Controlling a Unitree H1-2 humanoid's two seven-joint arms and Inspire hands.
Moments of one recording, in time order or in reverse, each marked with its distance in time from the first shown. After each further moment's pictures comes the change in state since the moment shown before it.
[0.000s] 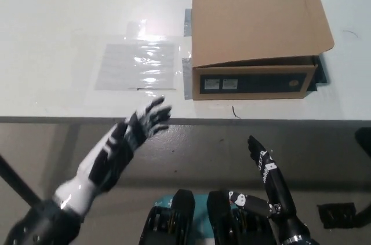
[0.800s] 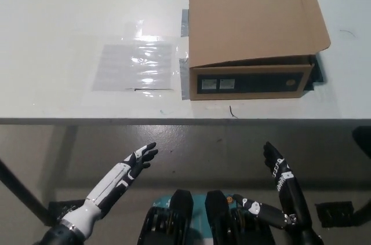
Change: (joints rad) left_arm -0.005 0.007 -0.050 0.355 0.284 -0.278 0.052; right_arm 0.081 -0.013 -0.035 -0.087 0.041 -0.001 0.018
